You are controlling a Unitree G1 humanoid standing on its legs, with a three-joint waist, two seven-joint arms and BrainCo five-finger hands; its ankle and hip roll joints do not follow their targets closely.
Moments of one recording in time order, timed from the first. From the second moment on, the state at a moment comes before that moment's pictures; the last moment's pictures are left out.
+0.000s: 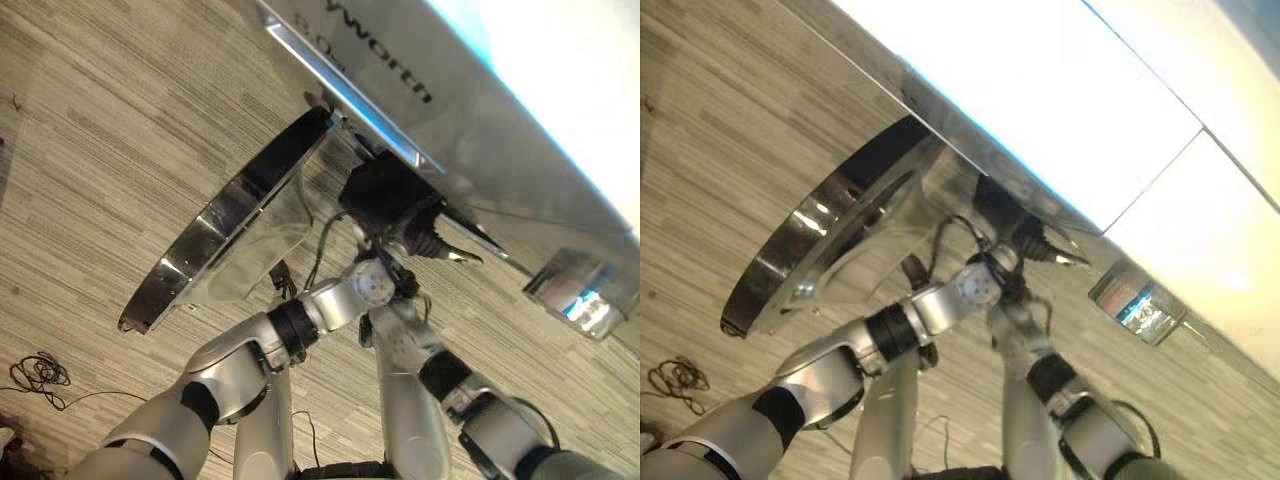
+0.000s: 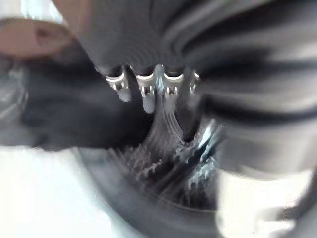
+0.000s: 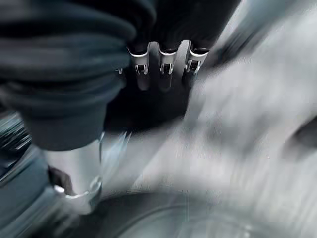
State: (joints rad) left arm -1.01 0.07 -0.87 0.41 -0.18 0.00 0.35; right arm -0.66 -0.23 0.61 0.43 0.86 -0.31 -0.54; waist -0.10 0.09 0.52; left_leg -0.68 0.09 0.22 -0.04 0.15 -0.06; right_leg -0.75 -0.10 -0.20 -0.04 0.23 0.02
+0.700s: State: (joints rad) left arm -0.62 0.40 -0.69 0.19 -0.18 -0.10 0.23; right arm -0.28 -0.29 0.23 0.89 0.81 -0.28 -0.25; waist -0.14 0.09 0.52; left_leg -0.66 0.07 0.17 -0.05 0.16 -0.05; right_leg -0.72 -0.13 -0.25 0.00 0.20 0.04
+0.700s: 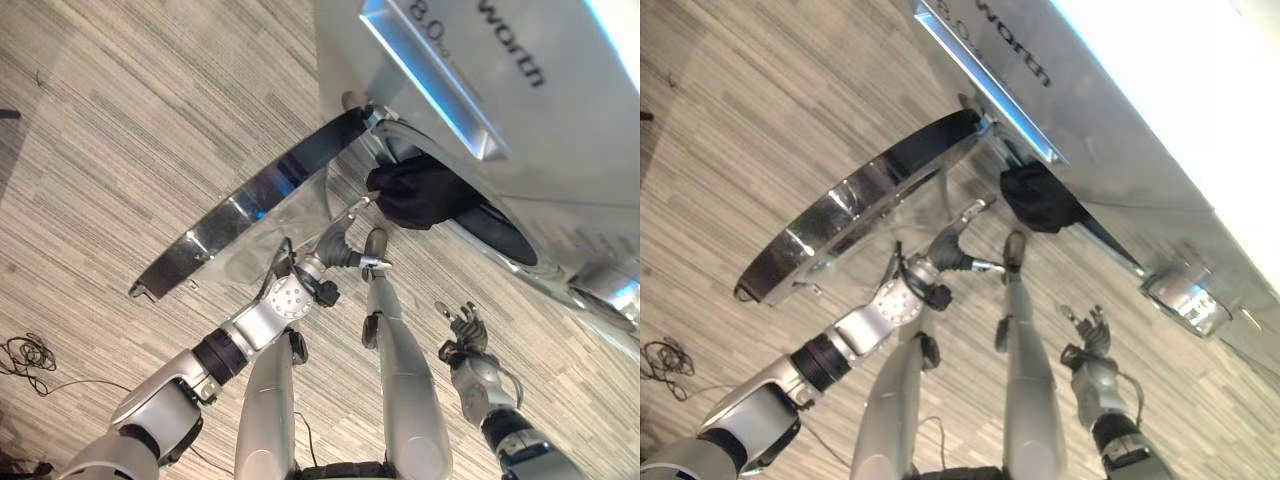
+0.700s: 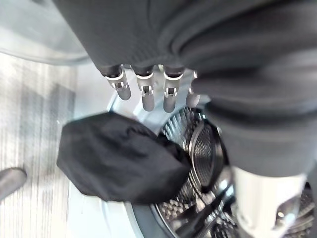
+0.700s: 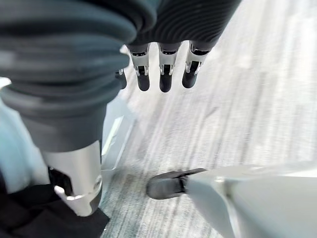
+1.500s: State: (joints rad) left arm 0.03 0.74 -0.36 0.04 -0.34 -0.20 0.03; right arm -0.38 -0.39 0.16 1.22 0.57 -0.19 -0.21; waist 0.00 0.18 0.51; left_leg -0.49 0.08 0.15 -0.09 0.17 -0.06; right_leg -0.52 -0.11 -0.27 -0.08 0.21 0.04
